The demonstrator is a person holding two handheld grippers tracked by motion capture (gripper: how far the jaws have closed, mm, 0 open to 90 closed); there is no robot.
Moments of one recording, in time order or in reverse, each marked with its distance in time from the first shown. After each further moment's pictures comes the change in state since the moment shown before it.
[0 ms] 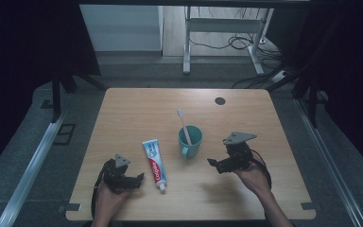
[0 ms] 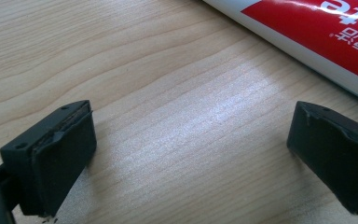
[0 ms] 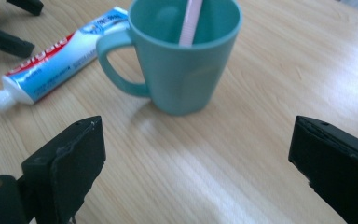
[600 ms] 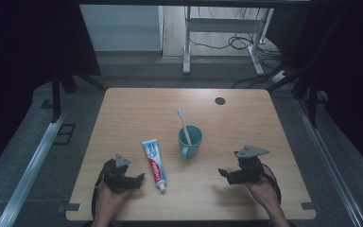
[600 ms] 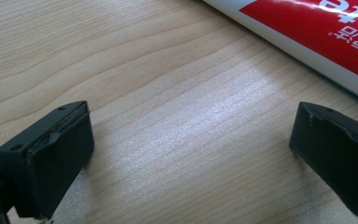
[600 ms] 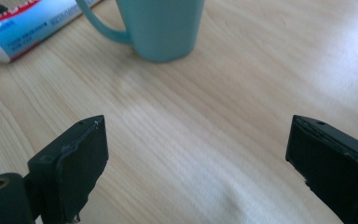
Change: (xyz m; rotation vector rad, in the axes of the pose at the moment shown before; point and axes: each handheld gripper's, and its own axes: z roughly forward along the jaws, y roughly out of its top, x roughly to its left) left arm 0.000 0.000 0.000 0.007 -0.005 0.012; right arm -0.003 -0.056 -0.011 0.001 -0.046 0.069
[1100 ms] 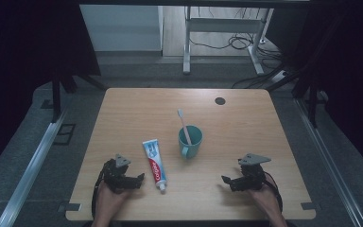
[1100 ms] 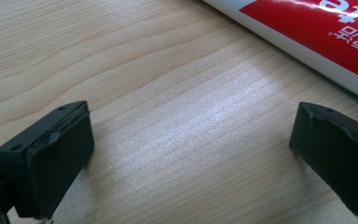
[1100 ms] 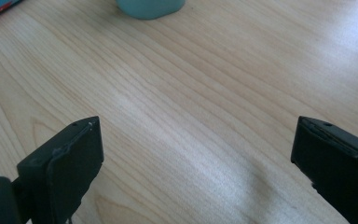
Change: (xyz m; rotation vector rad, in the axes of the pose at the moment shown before) left arm 0.000 0.000 0.000 0.000 0.000 0.001; right arm -0.004 -0.034 0.008 0.029 -0.014 0.038
